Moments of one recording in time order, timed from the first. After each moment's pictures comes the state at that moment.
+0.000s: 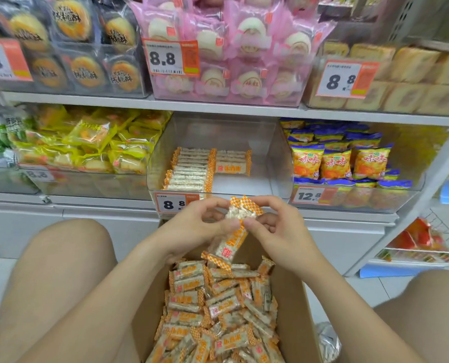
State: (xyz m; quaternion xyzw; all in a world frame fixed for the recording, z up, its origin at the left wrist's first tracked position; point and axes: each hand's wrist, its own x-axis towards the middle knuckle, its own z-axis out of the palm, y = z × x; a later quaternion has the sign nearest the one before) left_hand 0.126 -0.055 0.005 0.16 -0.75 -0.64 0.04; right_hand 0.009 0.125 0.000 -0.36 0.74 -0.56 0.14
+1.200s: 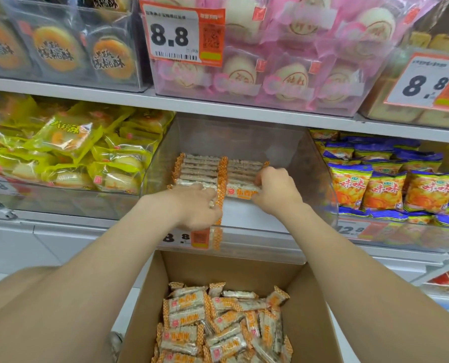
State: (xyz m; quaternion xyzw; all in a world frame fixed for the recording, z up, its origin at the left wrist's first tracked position) left_hand 0.021 -0.180 0.007 0.21 -0.95 -0.12 -0.20; right_hand -0.148 -0.043 -0.018 -0.34 0.93 -0.11 0.02
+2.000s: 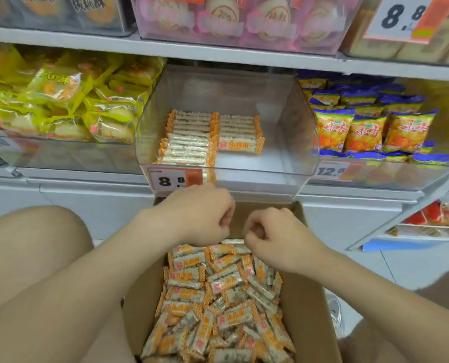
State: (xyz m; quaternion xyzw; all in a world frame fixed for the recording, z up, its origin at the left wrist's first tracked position) left_hand 0.100 -0.076 0.007 0.07 -0.98 -0.13 -0.13; right_hand 0.008 0.100 -0.028 -0.44 0.86 -0.17 0.18
